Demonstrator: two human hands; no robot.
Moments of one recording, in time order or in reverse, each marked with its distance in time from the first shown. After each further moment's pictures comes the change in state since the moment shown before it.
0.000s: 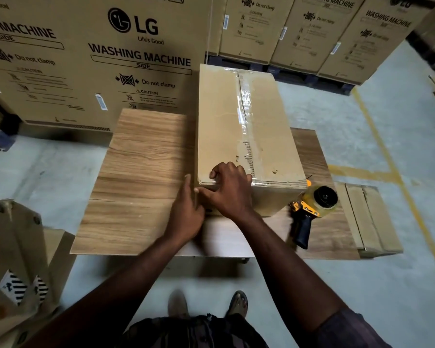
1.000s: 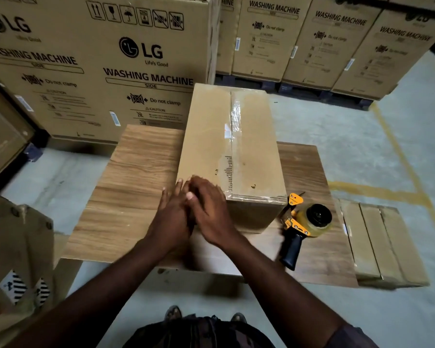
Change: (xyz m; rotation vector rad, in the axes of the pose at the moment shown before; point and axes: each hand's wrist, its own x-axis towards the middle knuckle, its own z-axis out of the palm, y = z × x) left_hand 0.001 0.031 0.011 0.774 -0.075 0.417; right_hand -0.023 0.024 -0.024 0.490 -0.176 -0.157
